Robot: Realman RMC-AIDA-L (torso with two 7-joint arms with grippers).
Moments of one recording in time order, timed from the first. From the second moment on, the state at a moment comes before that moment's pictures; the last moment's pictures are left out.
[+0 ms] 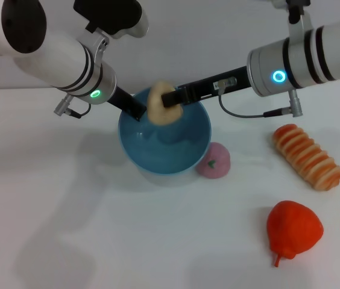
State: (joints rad) left arm -0.93 -2.06 -1.65 -0.81 2.64 -0.93 0.48; right arm 0.85 2.07 -1.24 -0.84 -2.05 -1.13 2.47
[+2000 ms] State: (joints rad) left arm -0.90 -2.06 -1.64 -0.81 2.64 -0.85 0.48; right arm 0.44 2.07 -1.56 -0.90 -1.93 0.02 2.26
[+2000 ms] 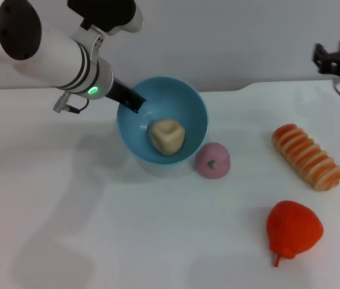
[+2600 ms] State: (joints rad) left arm -0.90 -2.06 -1.63 -0.82 2.64 -0.82 0.48; right arm 0.44 2.07 -1.72 -0.83 -2.11 0.20 2.62
